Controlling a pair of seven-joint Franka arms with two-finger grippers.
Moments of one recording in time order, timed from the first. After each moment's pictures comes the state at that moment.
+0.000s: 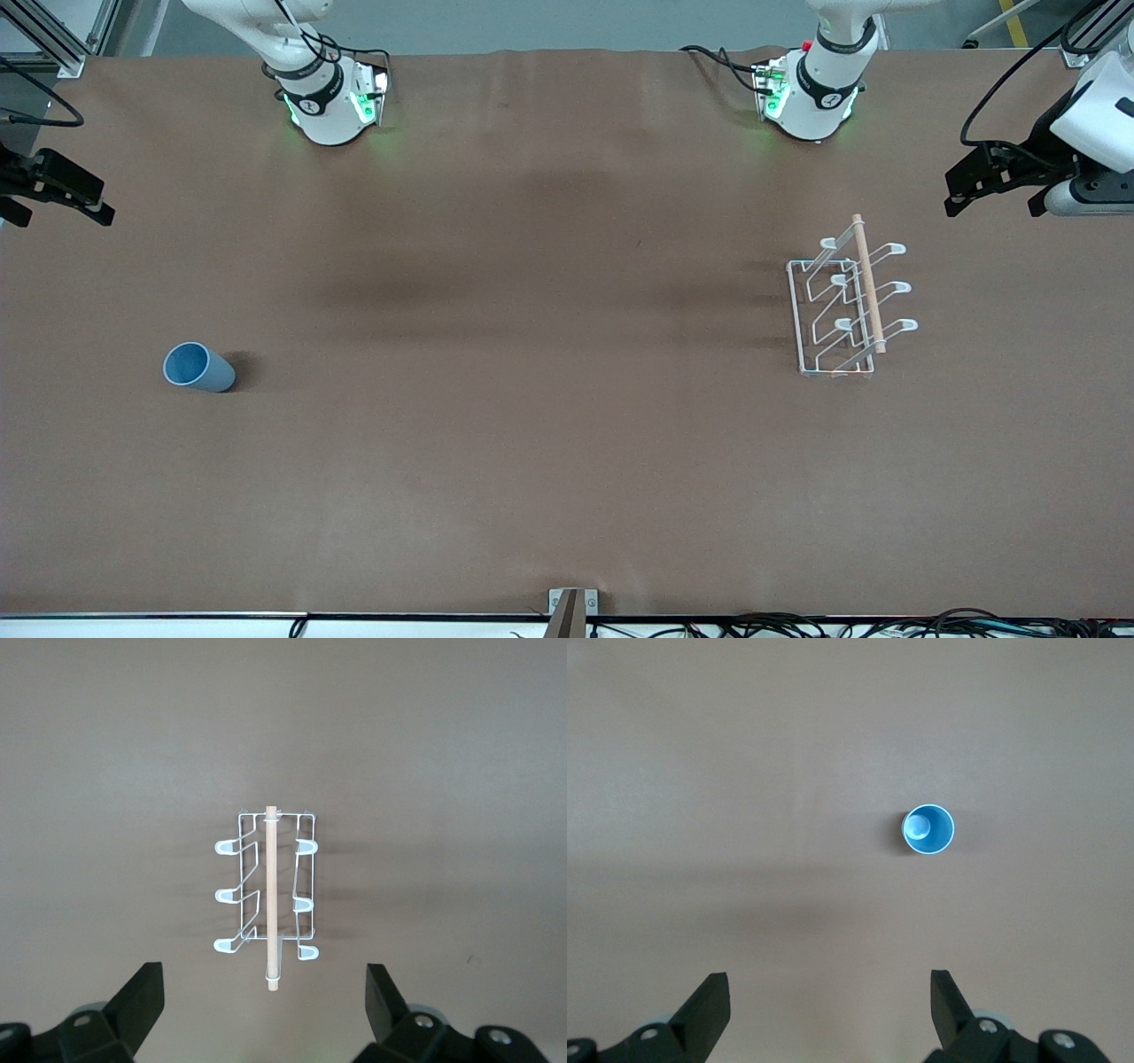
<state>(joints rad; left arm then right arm) 0.08 -0.09 -0.18 -1.63 -0.01 1.57 -0.08 -0.07 -0.03 0.03 -1.50 0.01 1.49 -0.04</state>
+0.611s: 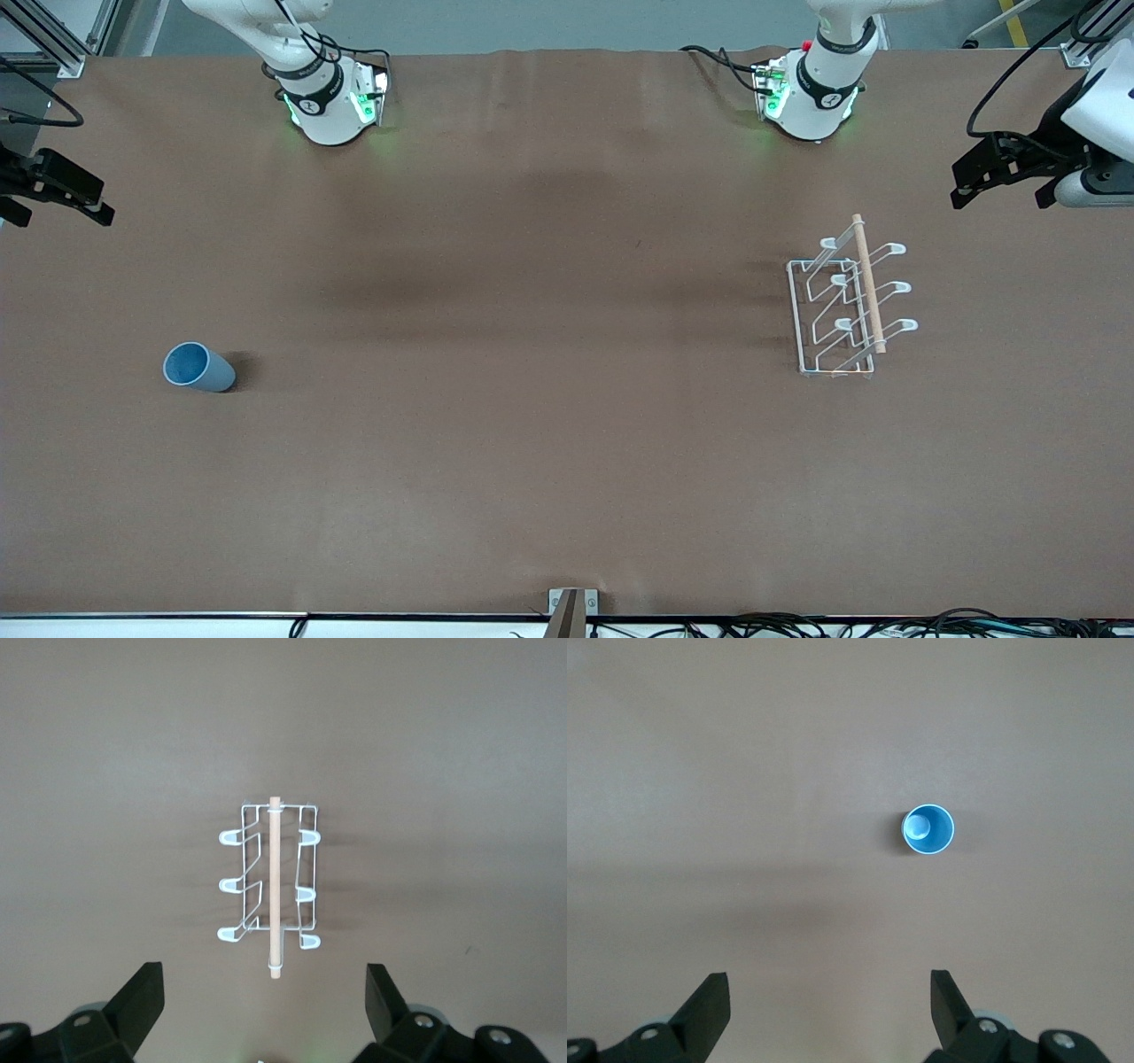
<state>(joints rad) 0.08 -0.09 -0.17 -1.60 0.00 1.51 -0.08 -0.07 -0.03 0.03 -1.50 0.01 1.49 -0.04</state>
